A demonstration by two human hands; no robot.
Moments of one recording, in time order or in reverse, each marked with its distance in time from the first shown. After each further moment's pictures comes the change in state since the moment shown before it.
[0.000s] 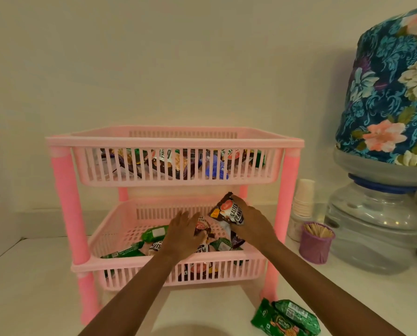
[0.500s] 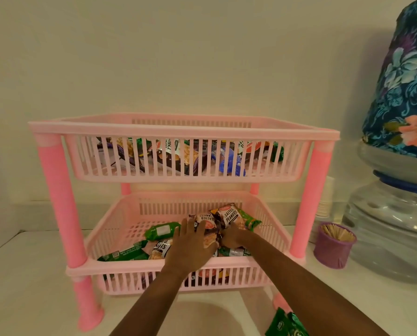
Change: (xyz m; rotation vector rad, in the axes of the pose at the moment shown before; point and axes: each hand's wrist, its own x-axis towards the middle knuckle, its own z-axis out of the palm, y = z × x) left_hand 0.006 -0.006 0.023 0.002 -0.062 -0.072; right_hand 0.065 0.003 0.089 -0.362 -0.699 0.150
